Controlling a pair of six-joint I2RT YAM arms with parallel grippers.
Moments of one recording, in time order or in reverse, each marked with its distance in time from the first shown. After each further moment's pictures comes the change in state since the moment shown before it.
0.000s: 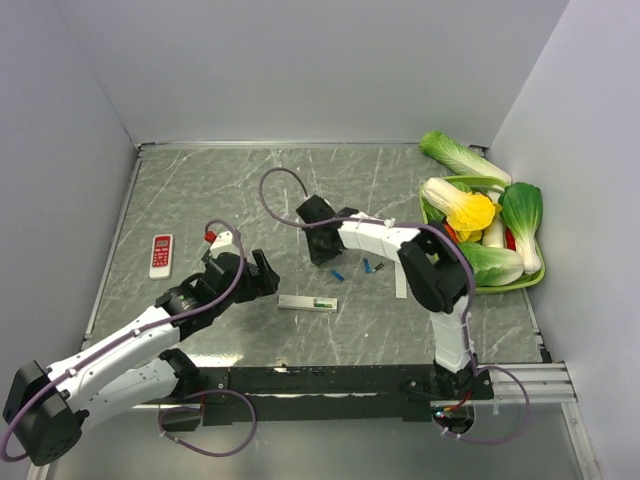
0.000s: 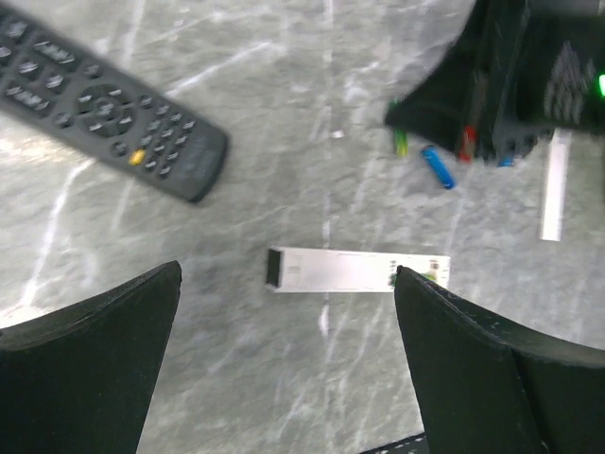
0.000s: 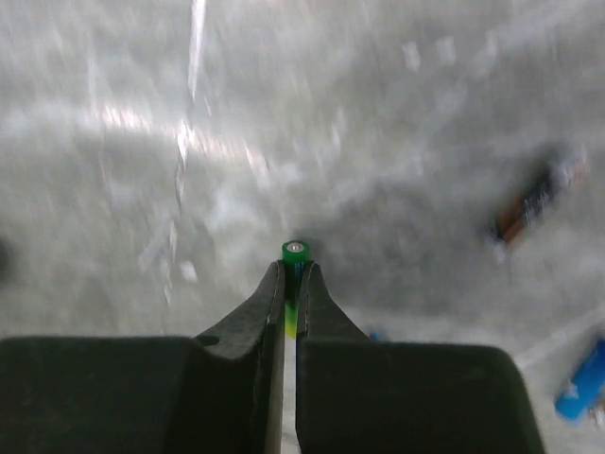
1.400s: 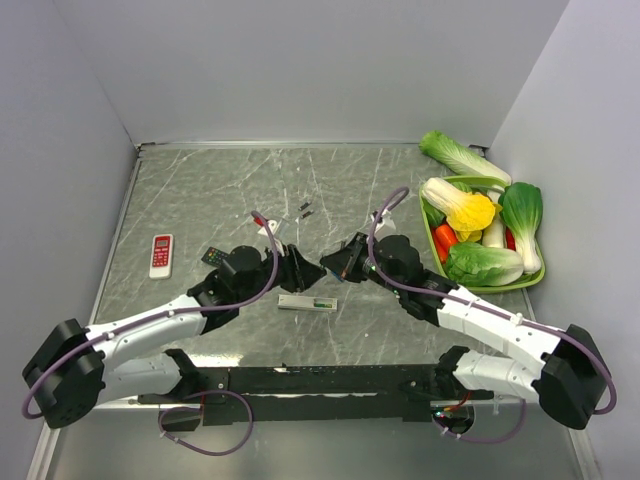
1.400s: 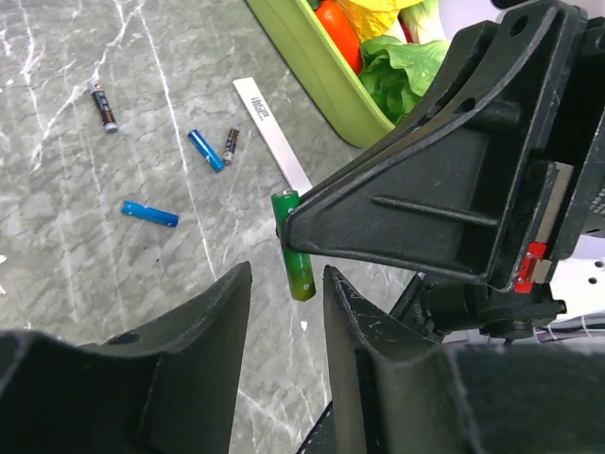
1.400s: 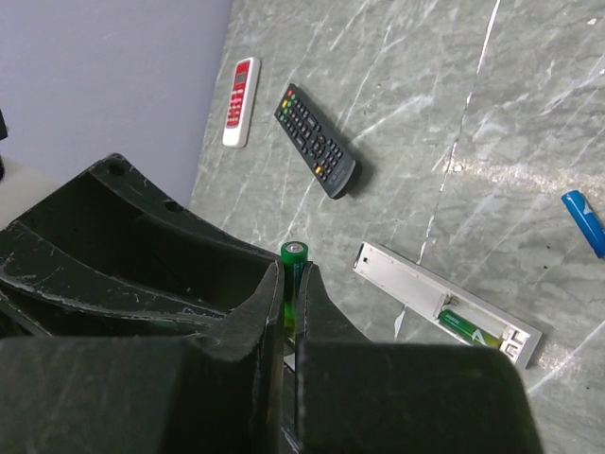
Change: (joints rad) left arm -0.098 0.229 -0.016 0.712 0.414 0.158; right arm 0.047 -0.968 -0.813 0.649 -0.136 0.458
